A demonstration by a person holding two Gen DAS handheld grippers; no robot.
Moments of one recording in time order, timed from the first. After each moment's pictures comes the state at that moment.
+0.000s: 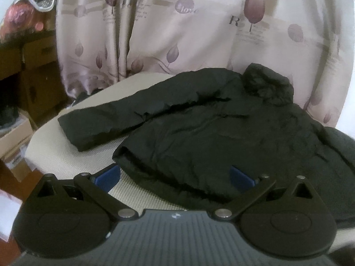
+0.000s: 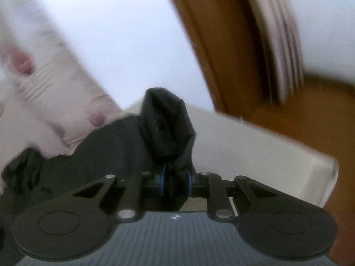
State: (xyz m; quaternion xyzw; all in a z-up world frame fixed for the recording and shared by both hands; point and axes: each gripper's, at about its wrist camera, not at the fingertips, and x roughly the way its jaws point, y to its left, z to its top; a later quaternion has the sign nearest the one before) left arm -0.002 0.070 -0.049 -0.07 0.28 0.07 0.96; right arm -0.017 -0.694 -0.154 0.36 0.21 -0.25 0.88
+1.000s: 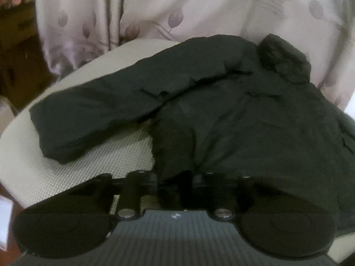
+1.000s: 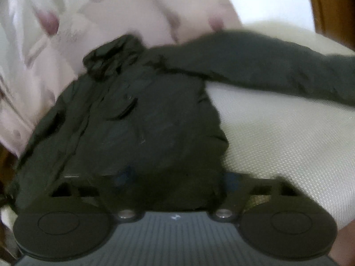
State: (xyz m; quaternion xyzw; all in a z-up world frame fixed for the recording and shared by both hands) left arm 0.082 0.139 -0.090 -0.06 0.36 0.03 0.93; right arm 0.005 -0.464 -0.182 0.20 0.33 0.02 0.92
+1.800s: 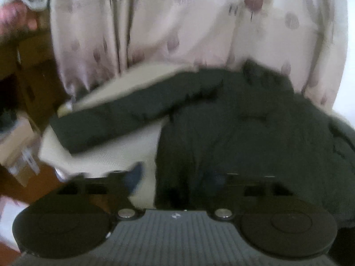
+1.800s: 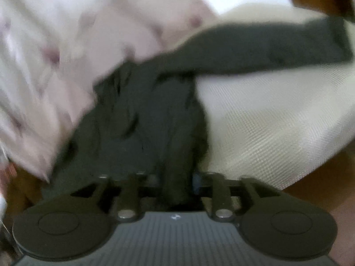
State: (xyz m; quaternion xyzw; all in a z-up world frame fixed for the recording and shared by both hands) left arm -0.026 0.124 -0.032 -0.04 0.29 0.05 0.95; right arm -0.069 -0.546 -0.176 0.40 0.27 0.04 0.87
